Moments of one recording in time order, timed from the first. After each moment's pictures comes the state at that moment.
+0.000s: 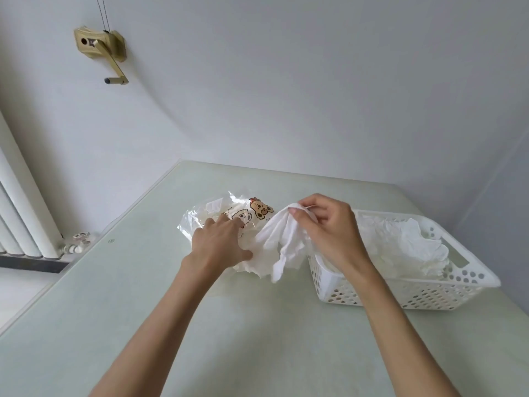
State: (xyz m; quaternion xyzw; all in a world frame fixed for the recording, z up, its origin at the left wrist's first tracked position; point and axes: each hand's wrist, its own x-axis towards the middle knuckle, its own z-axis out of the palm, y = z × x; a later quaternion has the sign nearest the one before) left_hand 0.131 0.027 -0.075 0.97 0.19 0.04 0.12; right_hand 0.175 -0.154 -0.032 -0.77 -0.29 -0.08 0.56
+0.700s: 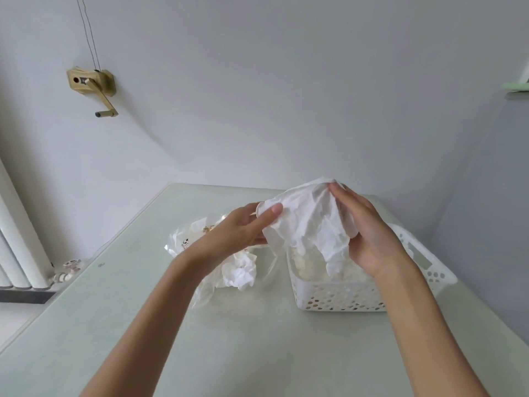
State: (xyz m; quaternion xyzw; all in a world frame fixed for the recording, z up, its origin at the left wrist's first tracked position) left_hand 0.106 -0.026 -0.002 0.80 -0.05 0.03 0.60; right_hand 0.176 -0.219 0.018 -0.55 -0.22 0.16 0.79
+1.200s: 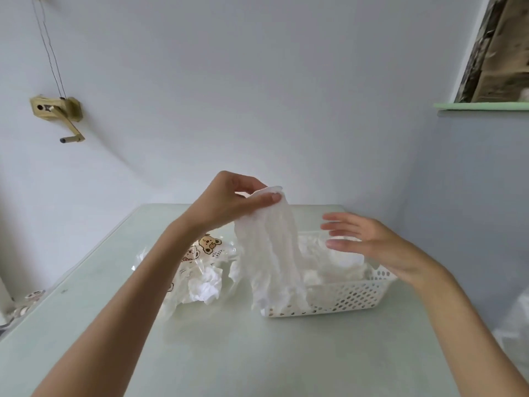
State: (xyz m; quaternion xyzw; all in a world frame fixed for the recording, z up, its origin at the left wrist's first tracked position) left_hand 0.120 -0.075 0.069 0.84 -0.11 0.18 0.50; right_hand 0.182 -0.325 0.029 -0.81 -0.25 0.10 0.52
